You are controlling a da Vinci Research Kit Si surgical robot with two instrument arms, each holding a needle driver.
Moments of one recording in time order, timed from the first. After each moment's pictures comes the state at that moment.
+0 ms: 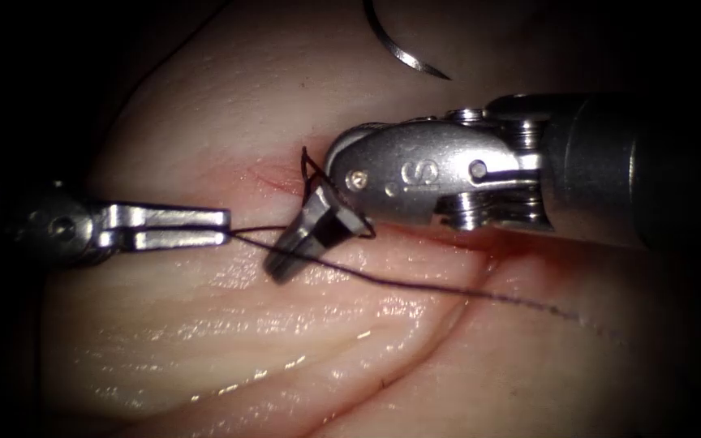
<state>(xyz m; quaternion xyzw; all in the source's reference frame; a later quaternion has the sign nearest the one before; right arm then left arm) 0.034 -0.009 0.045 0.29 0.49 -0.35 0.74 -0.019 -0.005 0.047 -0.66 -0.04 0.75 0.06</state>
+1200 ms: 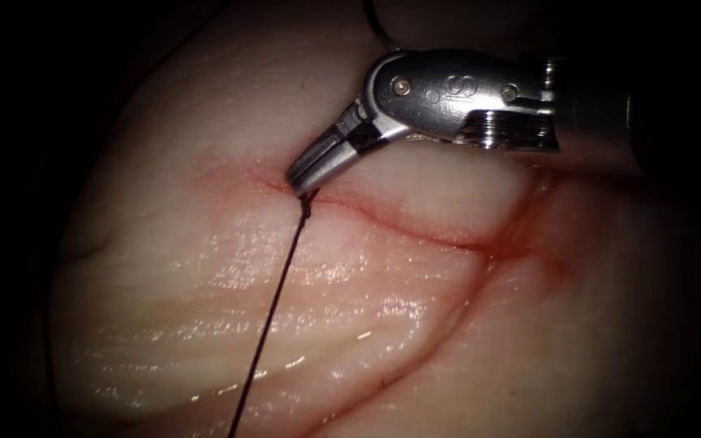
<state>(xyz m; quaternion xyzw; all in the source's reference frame) 0.032 -0.003 0.049 0.32 0.57 -0.26 0.71 -0.024 -0.019 0.029 -0.67 -0.11 0.73 -0.02</state>
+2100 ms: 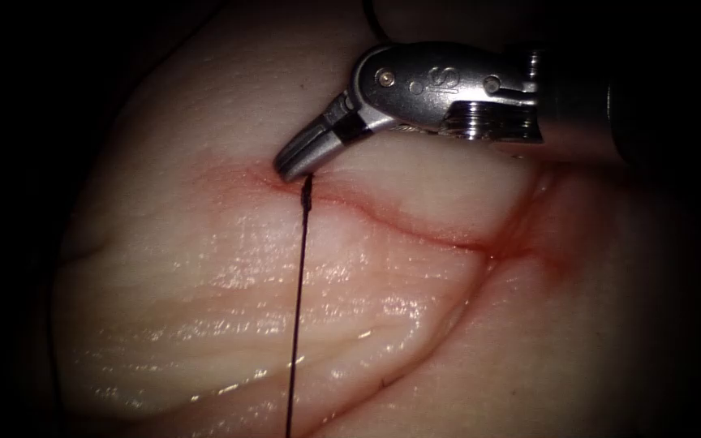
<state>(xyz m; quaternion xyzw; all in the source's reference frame) 0.032 0.000 0.051 0.29 0.56 -0.23 0.74 -0.030 -0.028 0.032 -0.68 -0.17 0.71 -0.05</state>
